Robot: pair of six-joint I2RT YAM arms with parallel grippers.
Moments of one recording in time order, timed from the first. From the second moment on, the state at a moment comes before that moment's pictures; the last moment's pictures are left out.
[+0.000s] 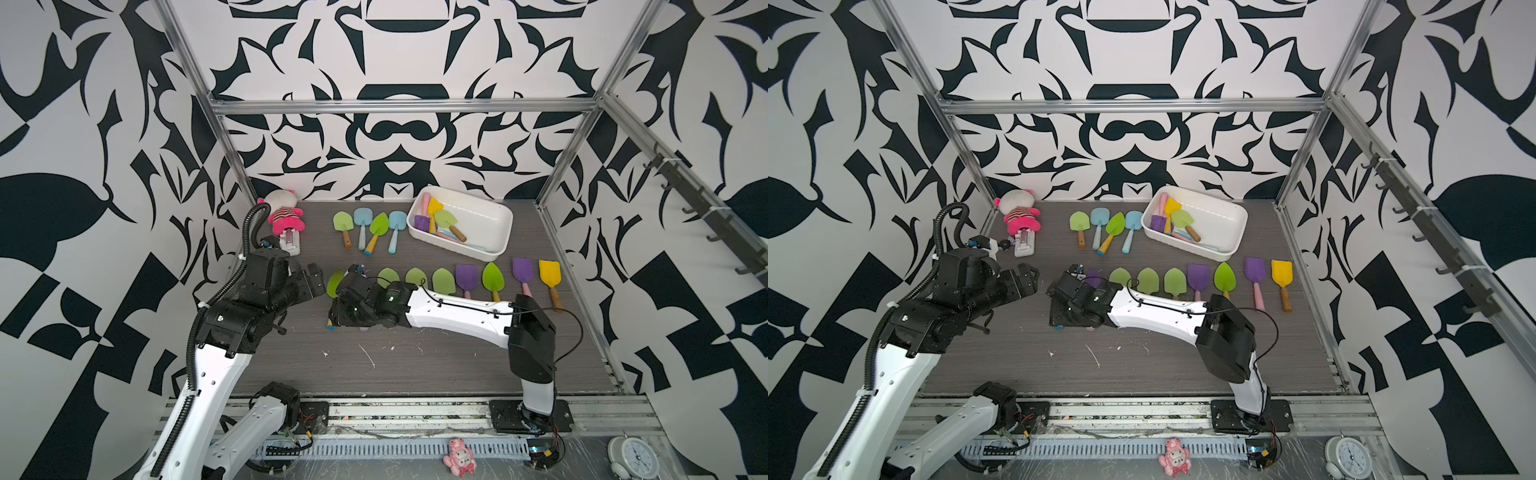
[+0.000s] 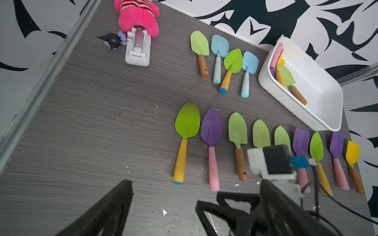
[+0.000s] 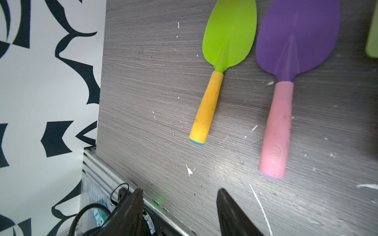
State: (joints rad) left arm -0.33 0.86 1.16 -1.02 -0.13 -0.53; right arm 1.16 1.91 1.61 -0.55 0.01 1.01
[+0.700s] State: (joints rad) left arm -0.37 0.95 1.22 -0.81 0.02 -0.47; right arm 0.78 1.36 1.39 -0.77 -0.04 0.59
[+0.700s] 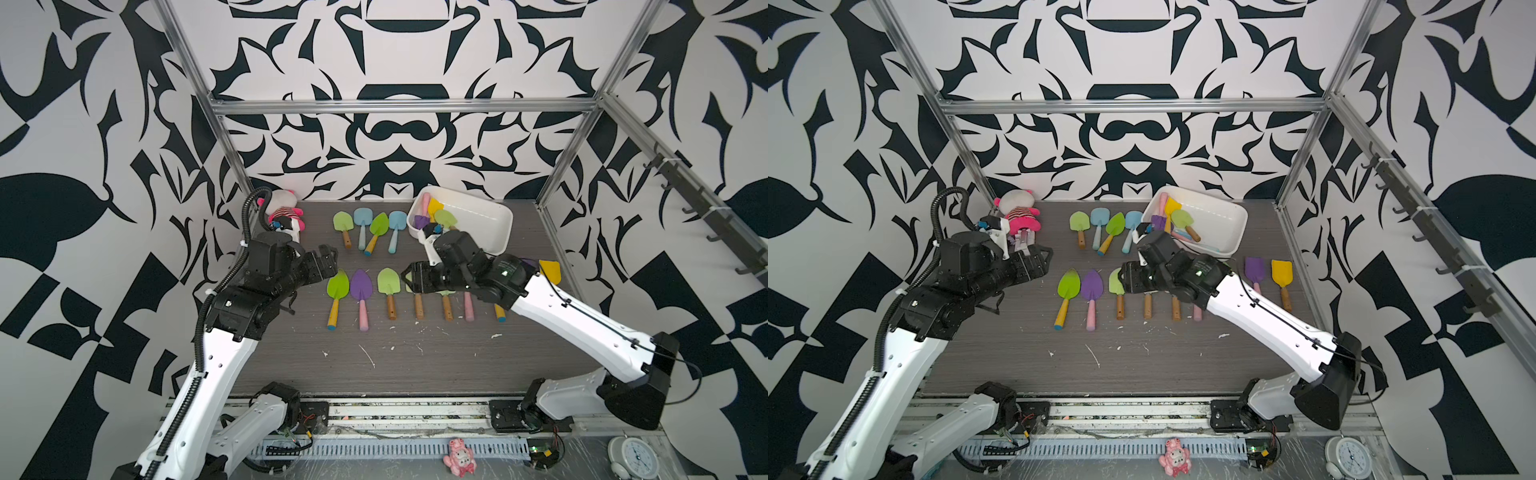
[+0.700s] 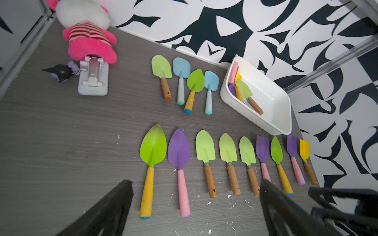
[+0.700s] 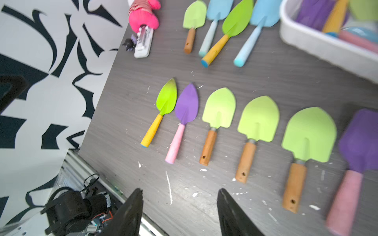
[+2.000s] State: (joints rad) left arm -0.42 1.56 1.47 -0.43 0.31 -0.46; right arm 0.03 2.49 2.33 -0.99 -0.42 0.12
